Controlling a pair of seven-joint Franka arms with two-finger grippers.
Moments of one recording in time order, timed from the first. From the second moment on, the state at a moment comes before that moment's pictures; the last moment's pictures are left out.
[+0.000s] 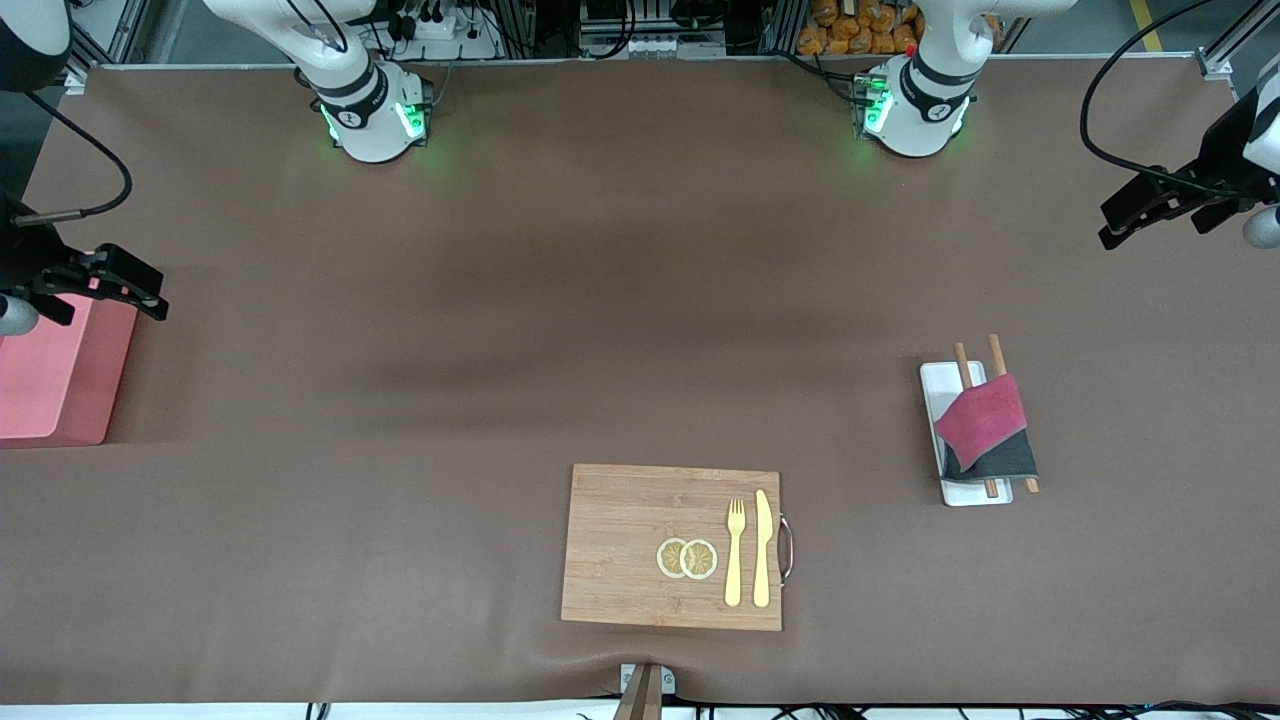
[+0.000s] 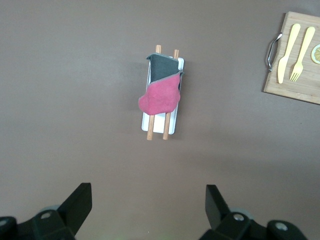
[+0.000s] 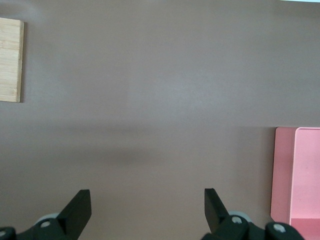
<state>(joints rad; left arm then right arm) -0.13 -0.08 0.04 -1.59 0.04 1.54 -0.24 0.03 0.08 -0.02 -1.49 -0.02 1.62 -0.05</state>
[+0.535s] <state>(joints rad) -0.13 -0.08 0.04 -1.59 0.04 1.54 -0.23 0.03 0.08 -0.02 -1.49 -0.02 1.62 -0.05</state>
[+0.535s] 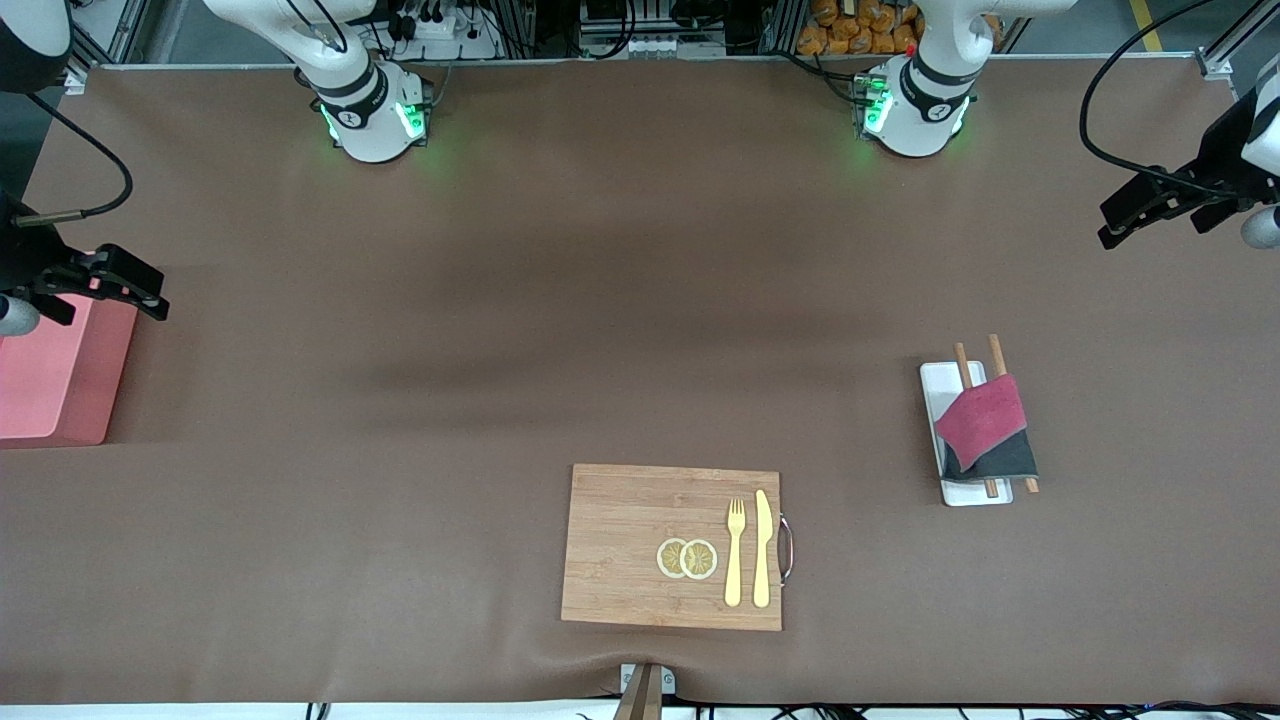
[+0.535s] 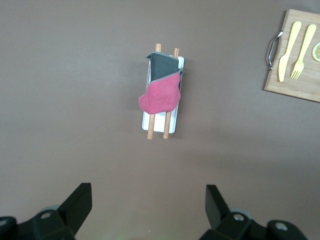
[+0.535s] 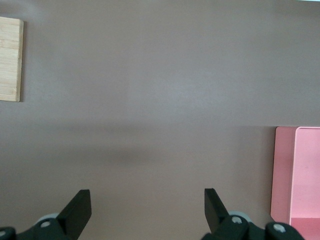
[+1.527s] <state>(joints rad) -0.10 0.23 0.04 -1.60 0.04 1.69 -0.22 0.03 0.08 -0.02 -1.49 -0.02 1.62 -0.05</state>
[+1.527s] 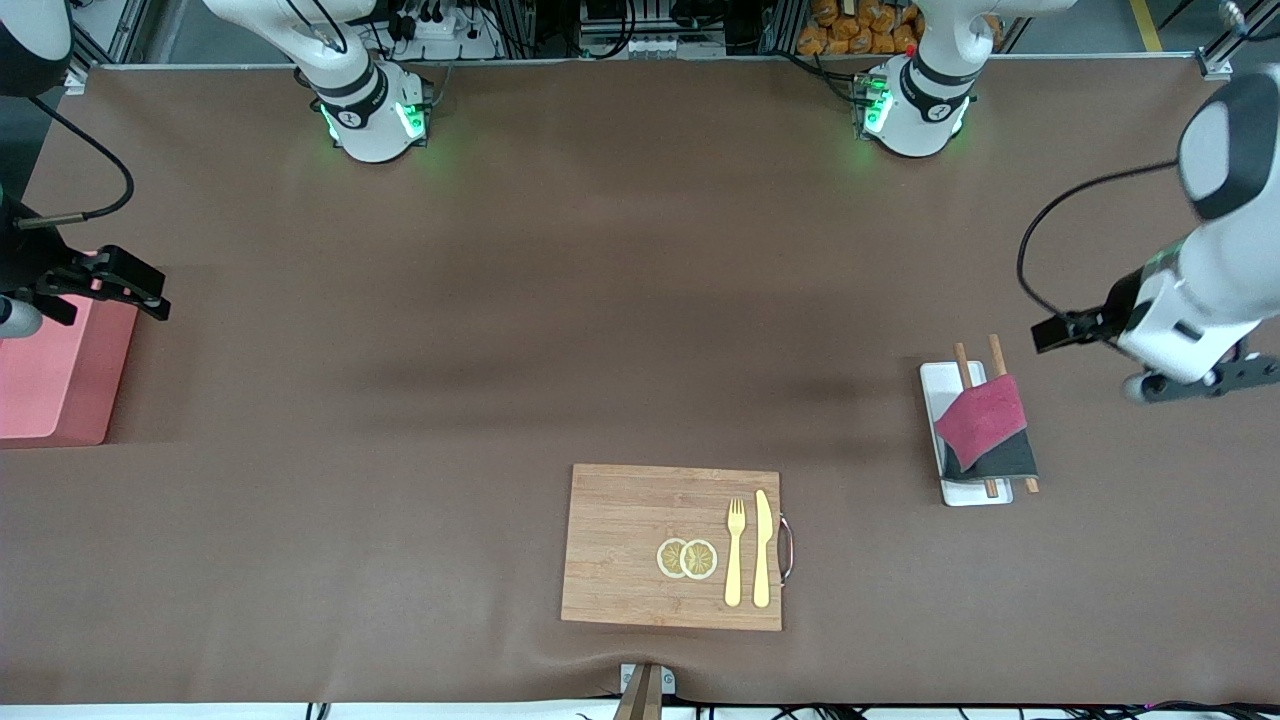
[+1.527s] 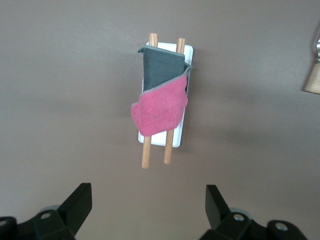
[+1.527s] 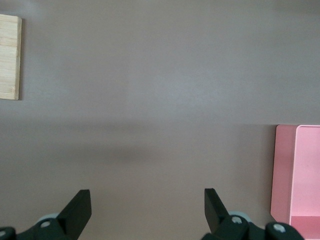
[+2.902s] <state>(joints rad) -0.04 0.50 0.04 -1.62 0.04 1.94 -0.21 0.03 0.09 -0.02 -1.49 -0.02 1.59 -0.05</state>
